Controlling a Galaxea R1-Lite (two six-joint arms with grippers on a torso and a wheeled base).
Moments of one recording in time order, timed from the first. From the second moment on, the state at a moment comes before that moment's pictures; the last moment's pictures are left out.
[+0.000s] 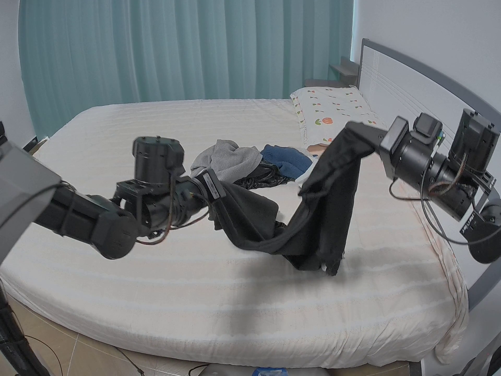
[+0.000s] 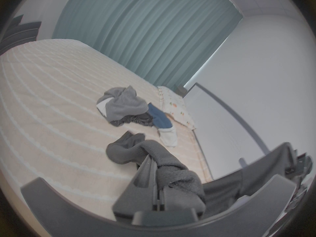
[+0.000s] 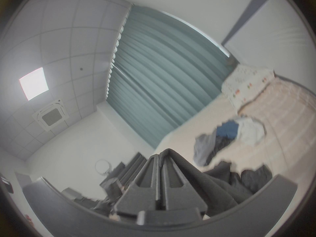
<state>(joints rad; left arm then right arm) -0.47 1.90 -1.04 -0.56 0.02 -0.71 0.45 1.67 -0.84 -1.04 0.12 0.77</state>
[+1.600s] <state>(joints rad) -0.46 1.84 -0.59 -0.82 -0.02 -0.95 0.38 1.89 -0.45 -1.35 -0.02 0.85</state>
